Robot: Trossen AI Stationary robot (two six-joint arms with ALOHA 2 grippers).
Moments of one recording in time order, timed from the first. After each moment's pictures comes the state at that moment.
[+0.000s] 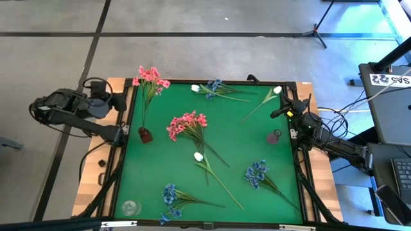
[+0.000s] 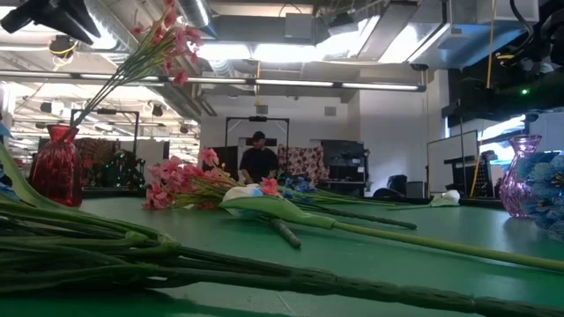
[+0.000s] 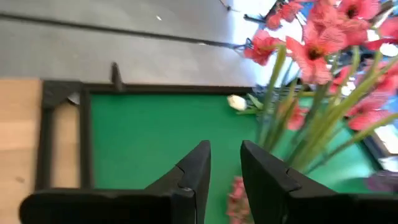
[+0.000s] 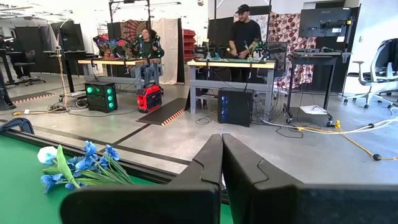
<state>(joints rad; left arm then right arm) -0.15 0.58 1.11 -1.48 -0.86 -1.35 -0.40 0.00 0.01 0.08 0.74 -0.06</state>
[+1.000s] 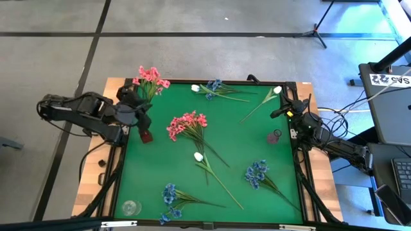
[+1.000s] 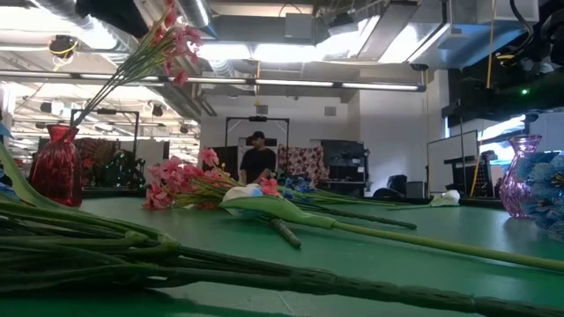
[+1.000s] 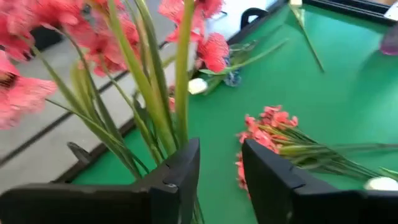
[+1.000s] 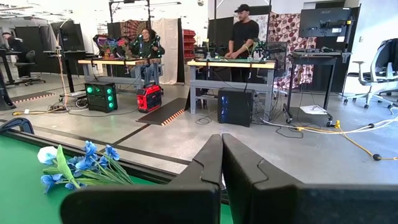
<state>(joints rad) -0.18 0.86 1.11 -1.17 -0.80 -0.62 -0.40 0.00 0.01 0.08 0.74 -0.06</state>
